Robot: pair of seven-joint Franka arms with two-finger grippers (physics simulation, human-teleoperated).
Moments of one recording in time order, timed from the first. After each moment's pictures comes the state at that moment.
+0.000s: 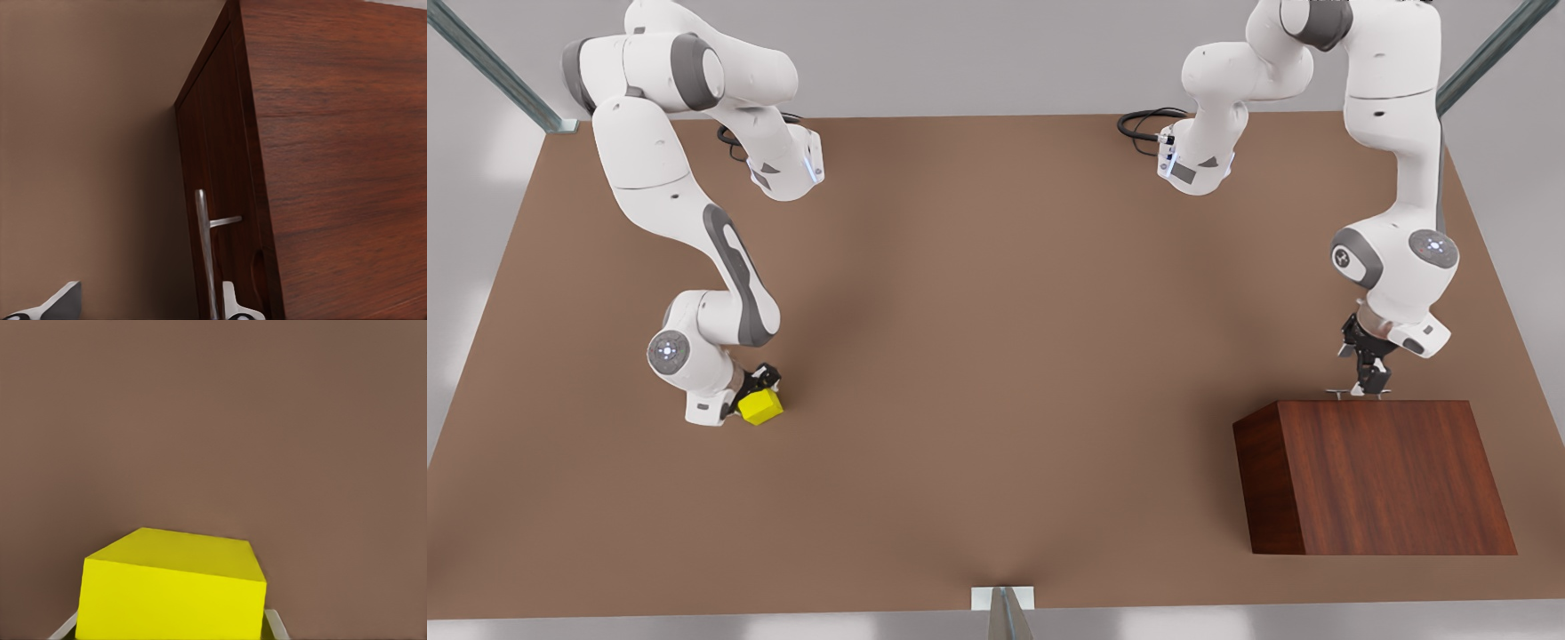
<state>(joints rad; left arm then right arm) -0.02 0.22 0.27 -2.26 -0.15 2.81 -1.07 0.03 0.52 -0.01 -2.04 0.08 2.55 -0.67</state>
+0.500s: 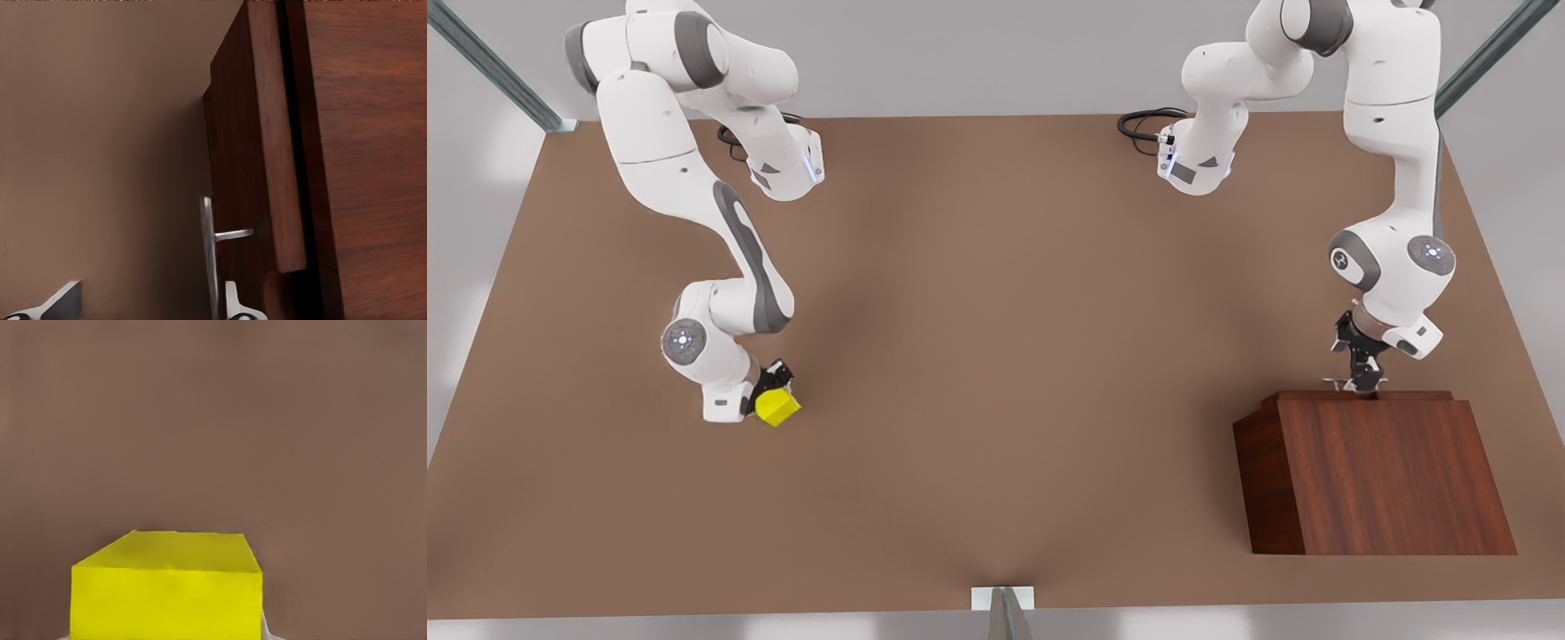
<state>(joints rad) -0.01 0.23 0.28 -2.27 -0.16 2.76 -1.08 0.07 0.43 0.07 -2.02 0.04 2.48 -0.67</state>
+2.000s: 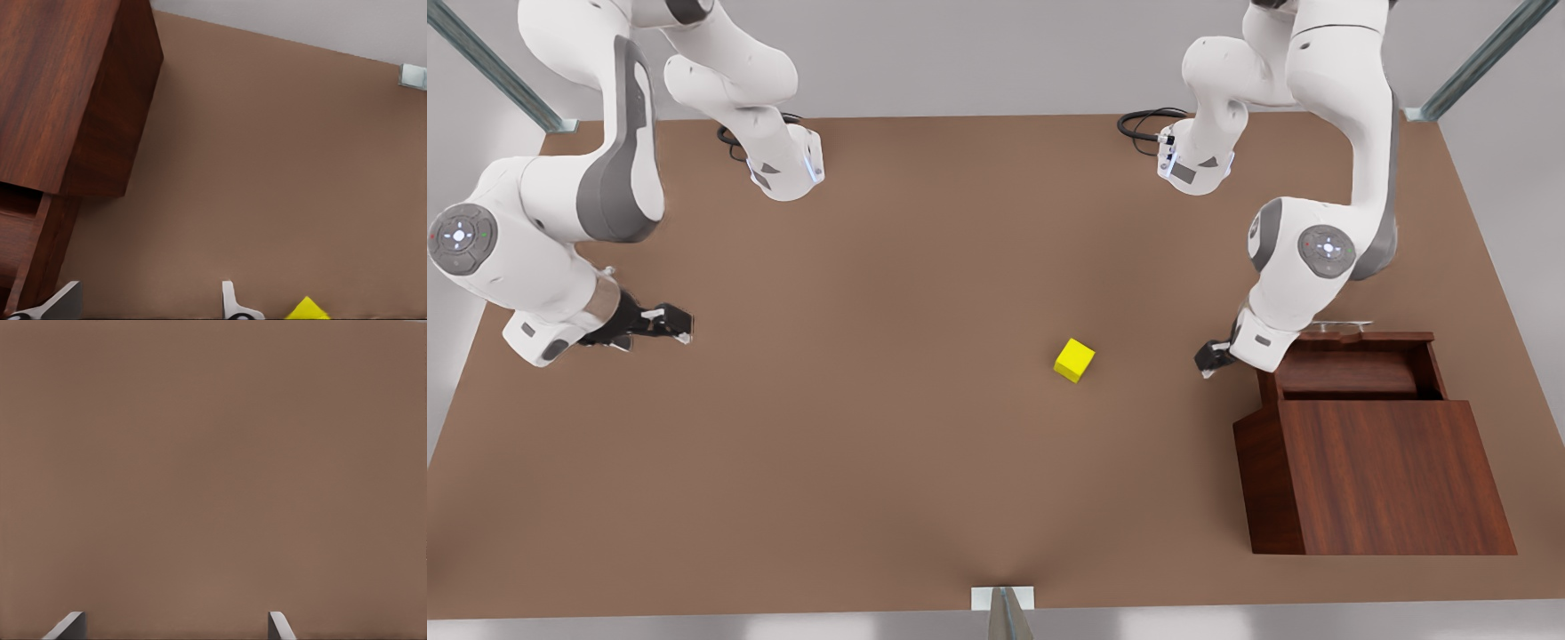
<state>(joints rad) -0.27 0.14 0.05 -1.93 0.00 2.22 -0.41 -0.02 0.14 0.01 -1.56 0.02 1.66 -0.10</state>
